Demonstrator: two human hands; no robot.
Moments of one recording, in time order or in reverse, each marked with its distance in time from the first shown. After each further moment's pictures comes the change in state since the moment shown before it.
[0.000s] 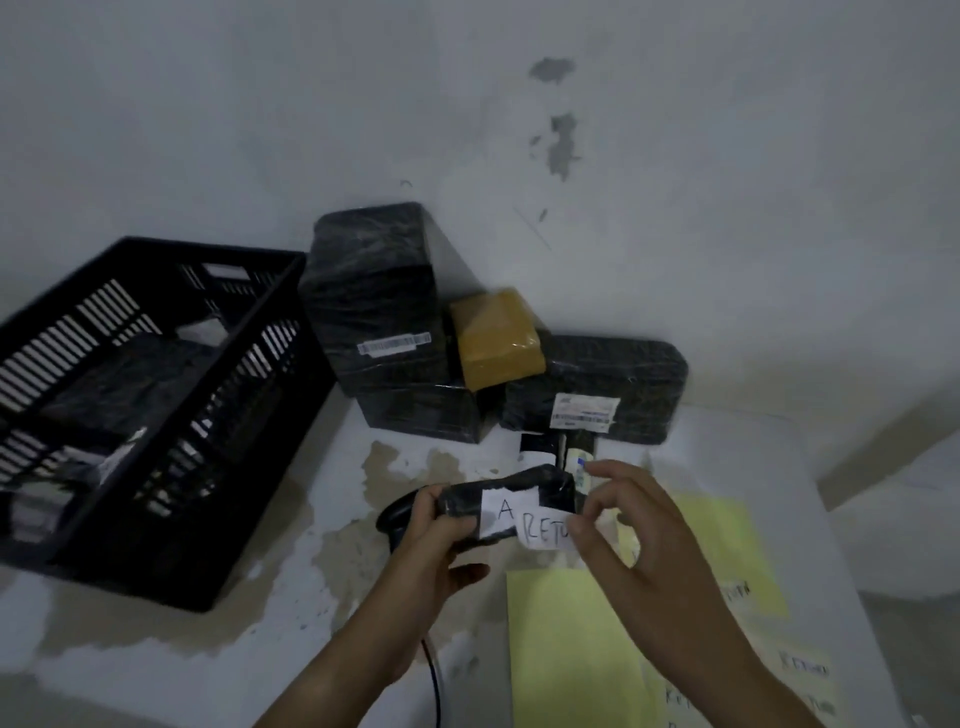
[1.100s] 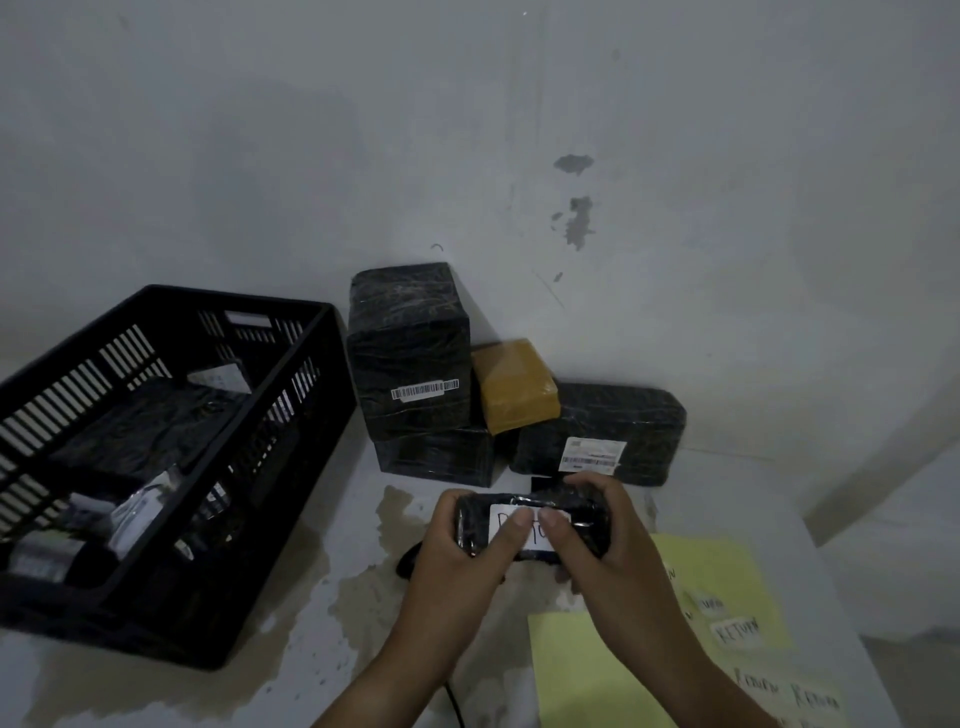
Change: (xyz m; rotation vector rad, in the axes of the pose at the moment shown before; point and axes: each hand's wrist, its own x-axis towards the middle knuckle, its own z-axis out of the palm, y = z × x) left_hand -0.031 0.043 -0.023 0.216 0.041 0.320; right_hand 0.011 -0.072 0.055 0.253 0.057 0.156
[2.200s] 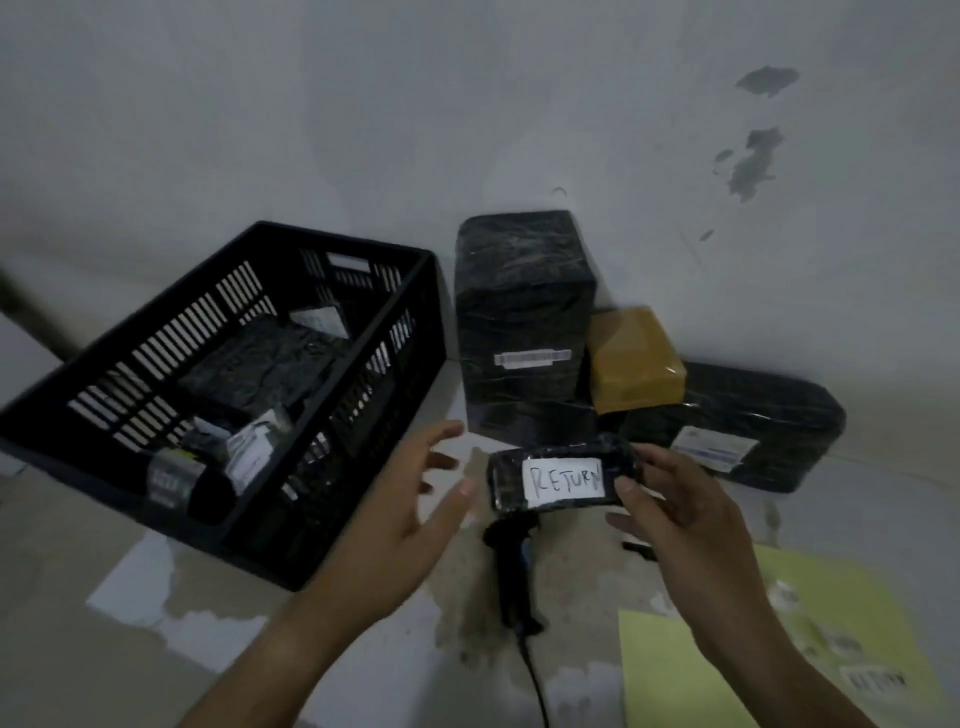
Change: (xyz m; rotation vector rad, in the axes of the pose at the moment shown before) left_hand 0.018 0.004 -0.127 0.458 0.003 0.279; right_hand 0.050 0.010 0.041 0.213 -0.017 0.129
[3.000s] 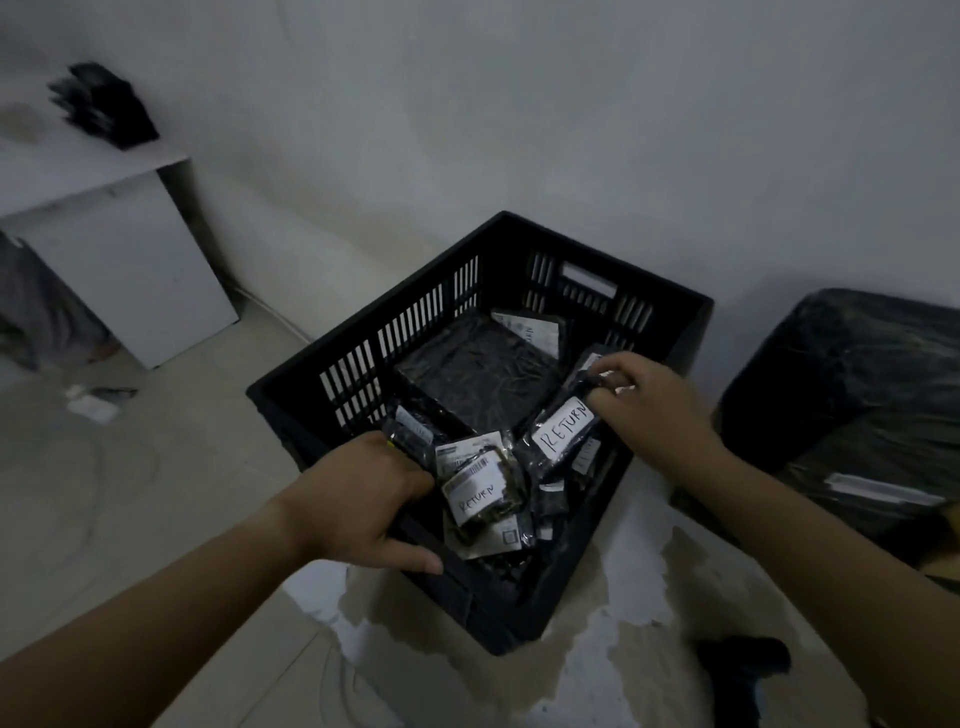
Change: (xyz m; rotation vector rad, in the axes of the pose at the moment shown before) left_hand 0.012 -0.216 -0.303 1.012 -0.181 0.406; right_hand 0.135 -0.059 0.358 -0.651 -0.392 -0.323
